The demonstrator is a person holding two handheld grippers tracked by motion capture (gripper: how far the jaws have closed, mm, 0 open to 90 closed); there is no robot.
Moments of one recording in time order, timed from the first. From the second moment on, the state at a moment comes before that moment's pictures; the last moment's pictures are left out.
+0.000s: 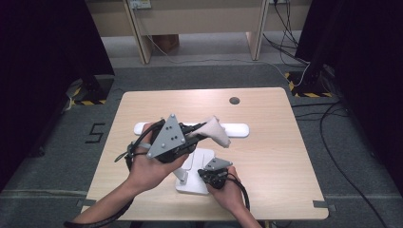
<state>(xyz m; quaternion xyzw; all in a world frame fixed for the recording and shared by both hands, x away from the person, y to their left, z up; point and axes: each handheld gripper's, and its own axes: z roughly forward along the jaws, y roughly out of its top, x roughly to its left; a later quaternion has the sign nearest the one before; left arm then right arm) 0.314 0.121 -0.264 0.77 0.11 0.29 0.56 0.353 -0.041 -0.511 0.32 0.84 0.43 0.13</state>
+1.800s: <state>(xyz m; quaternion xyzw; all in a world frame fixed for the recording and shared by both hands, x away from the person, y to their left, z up) 0.313 0.056 -0.255 0.80 0.08 0.25 0.55 0.353 -0.040 -0.511 0.31 0.84 0.42 0.13</state>
